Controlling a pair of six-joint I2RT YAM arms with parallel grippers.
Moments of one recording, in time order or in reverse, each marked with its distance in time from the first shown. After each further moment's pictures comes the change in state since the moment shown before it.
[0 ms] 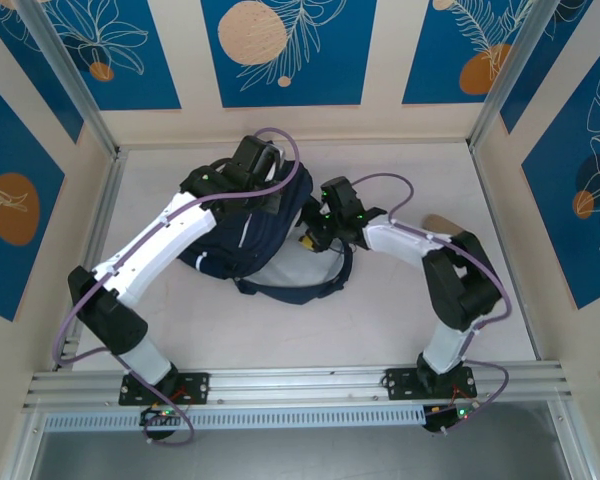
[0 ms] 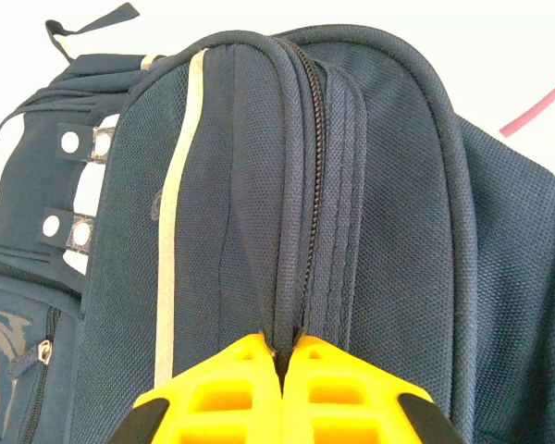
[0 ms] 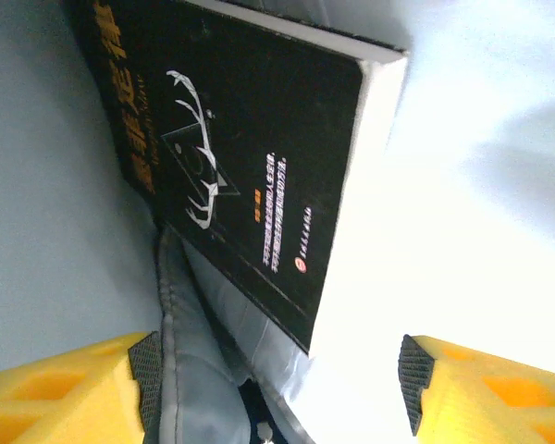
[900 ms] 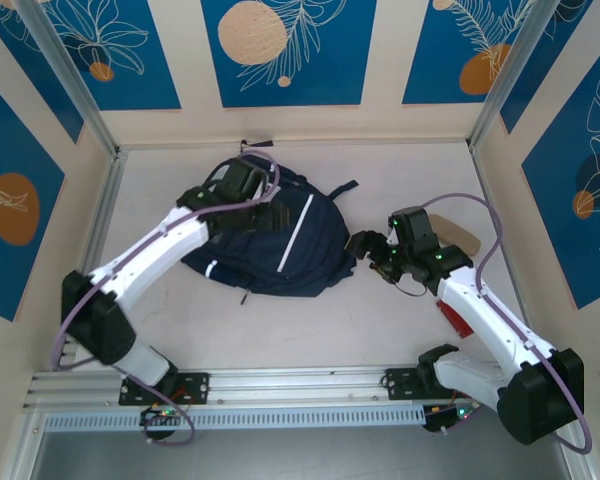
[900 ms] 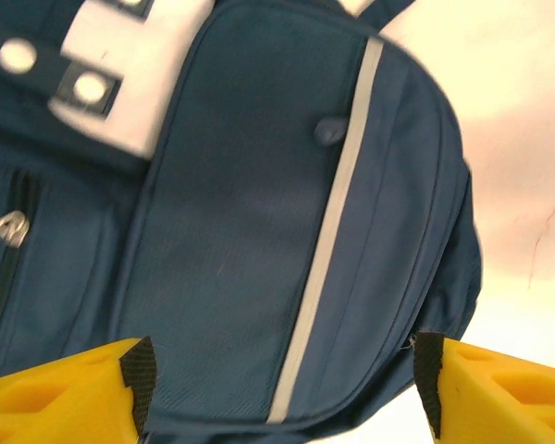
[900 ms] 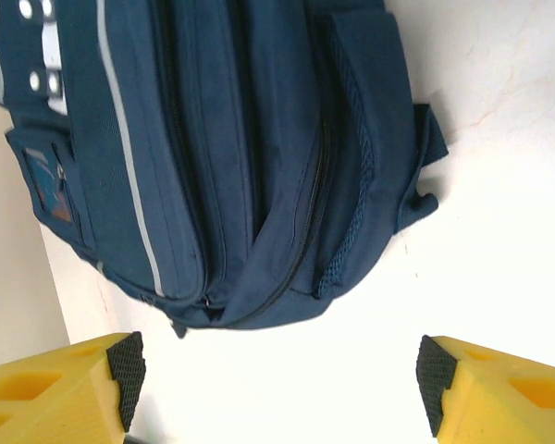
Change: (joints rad) left arm 0.077 -0.141 -0.371 0.127 0.189 -0.249; right arm -0.164 -0.655 -0.293 -0.485 0.124 -0.341
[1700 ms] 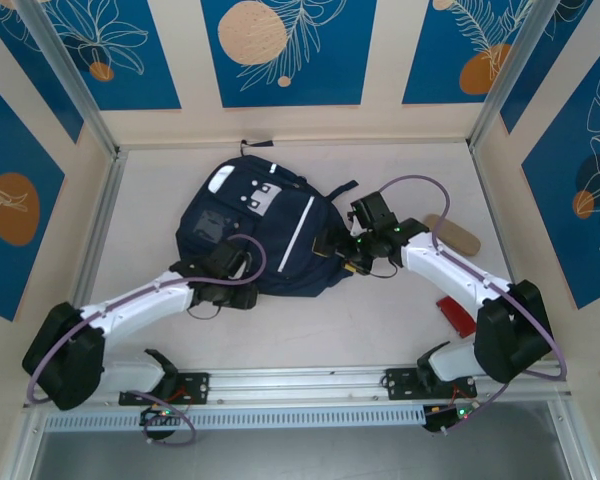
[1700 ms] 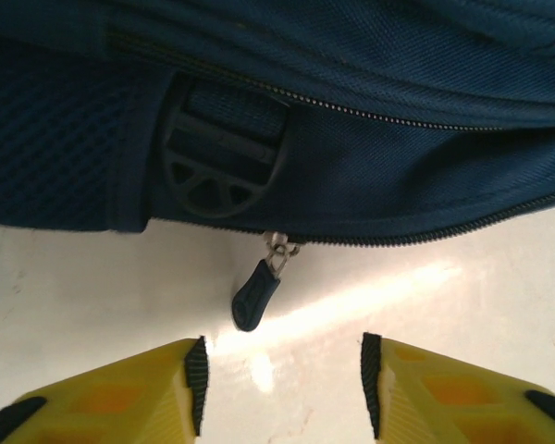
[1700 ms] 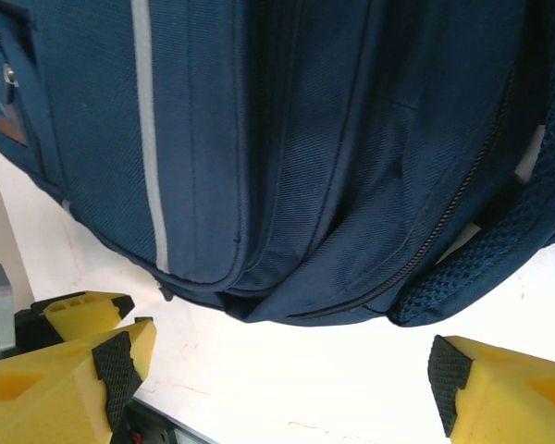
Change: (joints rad) left arm -0.070 -0.201 -0.657 0.203 0.026 0.072; right arm 0.134 0.339 0.176 0.027 -0.044 -0.063
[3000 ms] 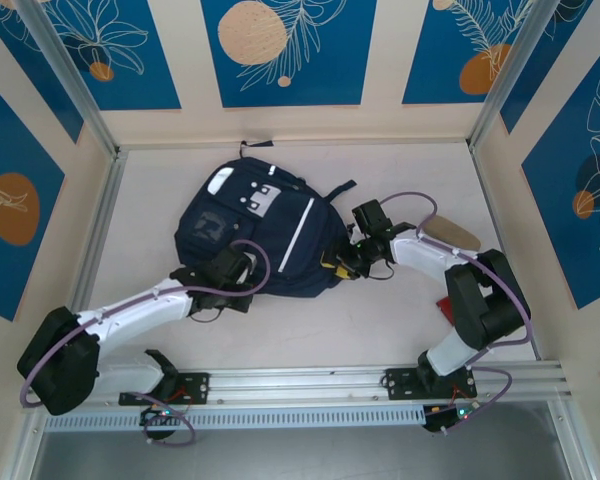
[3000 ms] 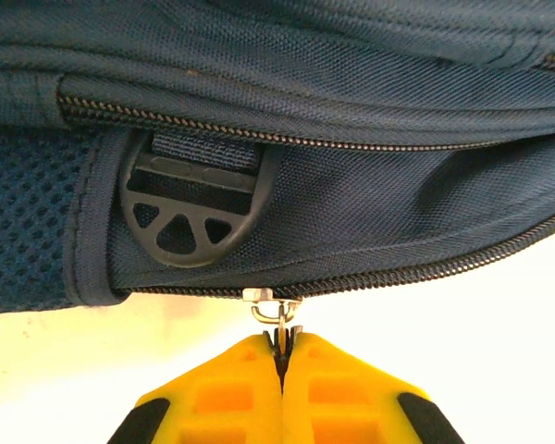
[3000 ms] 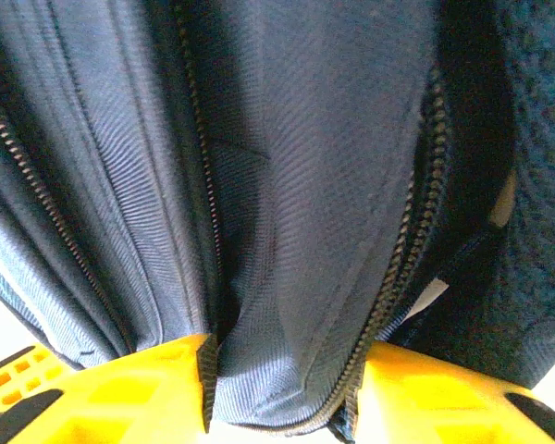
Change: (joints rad) left arm -0.049 -0.070 -0.047 0.065 -0.057 0.066; right arm -0.084 0.187 -0.099 0.174 -0.164 0.019
